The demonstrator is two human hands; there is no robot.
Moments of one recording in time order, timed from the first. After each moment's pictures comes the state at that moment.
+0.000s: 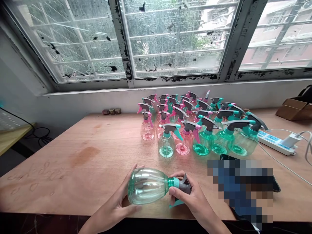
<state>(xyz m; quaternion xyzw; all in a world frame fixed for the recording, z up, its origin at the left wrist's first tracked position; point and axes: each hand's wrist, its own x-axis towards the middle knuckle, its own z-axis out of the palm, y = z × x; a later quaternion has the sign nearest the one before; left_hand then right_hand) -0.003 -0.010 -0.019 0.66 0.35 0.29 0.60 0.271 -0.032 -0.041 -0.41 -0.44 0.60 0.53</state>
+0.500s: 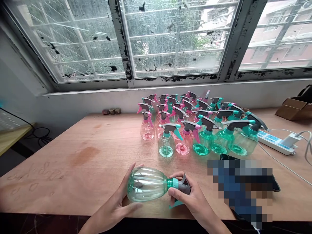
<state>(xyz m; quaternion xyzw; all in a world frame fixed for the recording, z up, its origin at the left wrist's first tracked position) -0.002 -0.010 -0.017 0.68 0.35 0.29 0.58 0.269 -0.032 -0.040 -0.42 -0.44 0.59 0.53</state>
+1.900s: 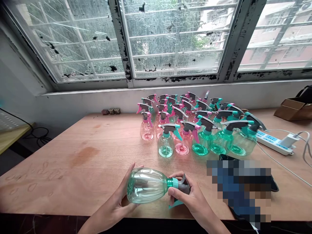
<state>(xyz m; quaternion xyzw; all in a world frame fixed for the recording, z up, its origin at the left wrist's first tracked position) -0.003 -0.010 -0.022 0.69 0.35 0.30 0.56 0.273 -0.033 -0.044 -0.39 -0.44 0.61 0.52</state>
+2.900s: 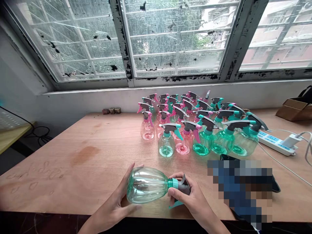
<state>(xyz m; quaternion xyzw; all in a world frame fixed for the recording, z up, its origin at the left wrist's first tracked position) -0.002 -0.012 -0.020 0.66 0.34 0.31 0.59 0.269 -0.033 -0.040 -0.42 -0.43 0.60 0.52</state>
